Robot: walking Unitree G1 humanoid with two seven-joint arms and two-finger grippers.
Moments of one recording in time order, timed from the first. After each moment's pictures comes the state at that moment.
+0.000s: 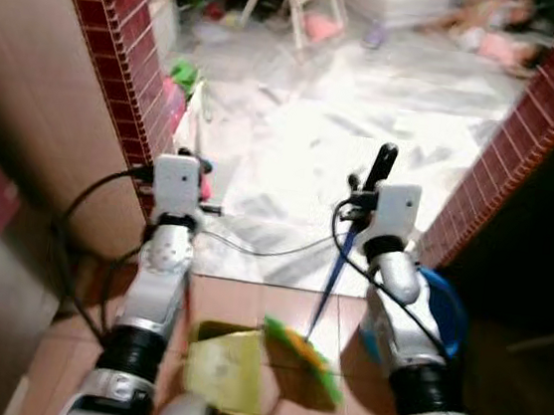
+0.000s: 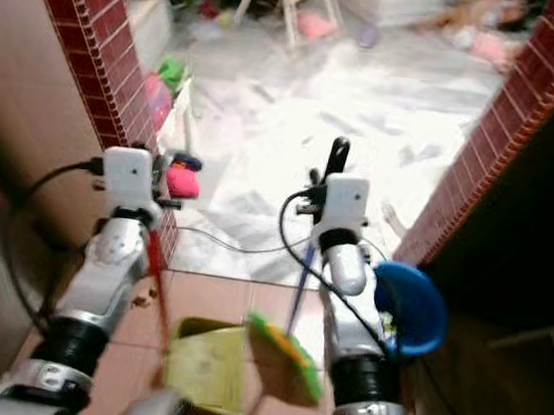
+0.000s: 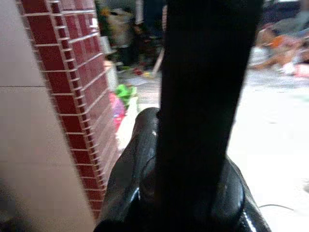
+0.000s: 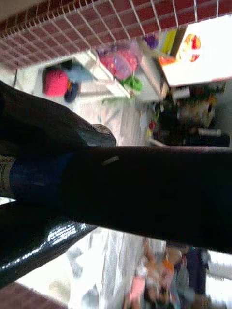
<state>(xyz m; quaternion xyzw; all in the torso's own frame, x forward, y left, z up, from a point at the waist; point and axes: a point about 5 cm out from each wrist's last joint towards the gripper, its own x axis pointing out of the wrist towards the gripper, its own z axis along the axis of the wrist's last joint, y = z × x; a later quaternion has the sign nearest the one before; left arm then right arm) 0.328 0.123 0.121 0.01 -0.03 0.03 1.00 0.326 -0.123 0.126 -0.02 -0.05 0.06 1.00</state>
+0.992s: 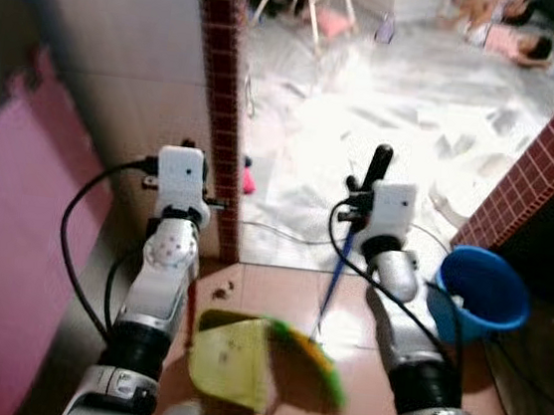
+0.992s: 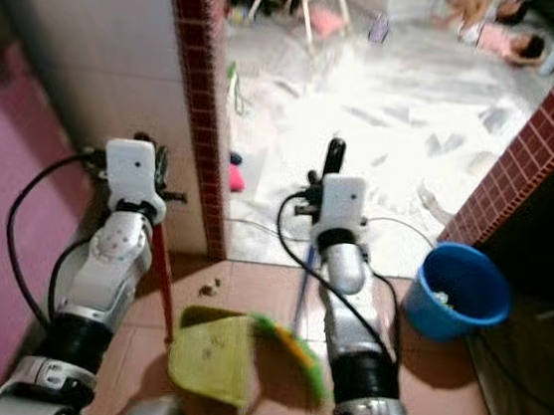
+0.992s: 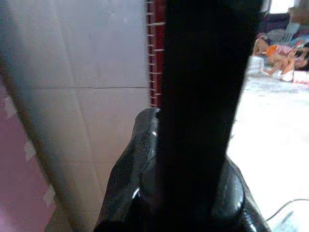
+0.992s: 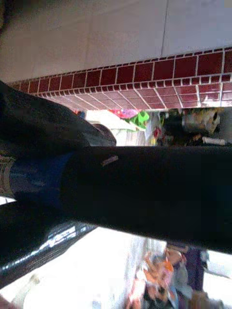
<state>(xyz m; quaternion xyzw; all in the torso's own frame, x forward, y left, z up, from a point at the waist) 0.328 0.122 0.131 0.01 -0.05 0.03 1.00 0.327 -0.123 0.122 -0.04 -0.05 0.06 1.00</state>
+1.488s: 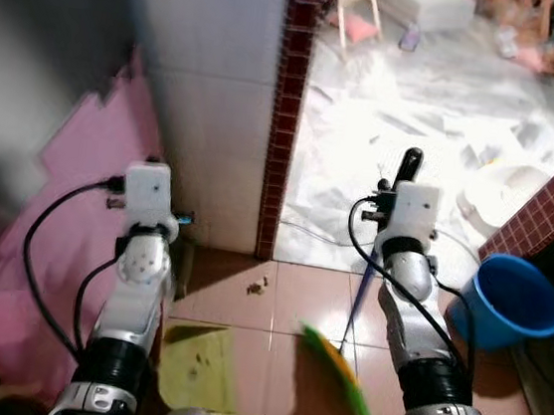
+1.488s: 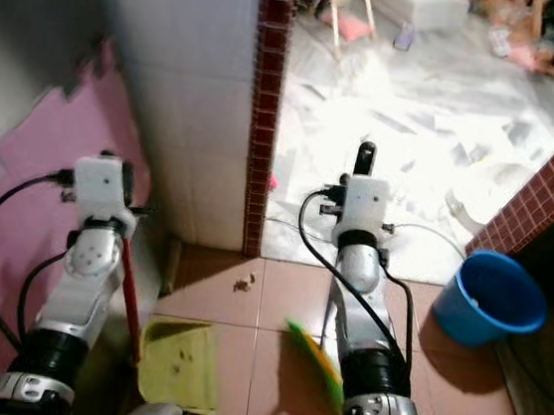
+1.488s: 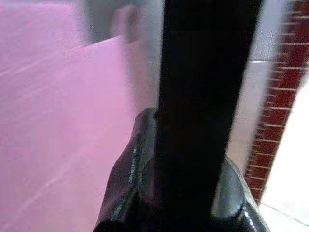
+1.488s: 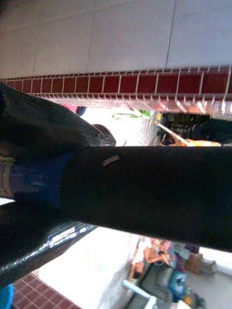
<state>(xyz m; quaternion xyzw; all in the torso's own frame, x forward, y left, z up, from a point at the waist) 0.316 0.167 0.105 0.04 -0.01 0.13 0.99 0.333 -0.146 0.121 -0.06 -0.04 -0.03 1.00</state>
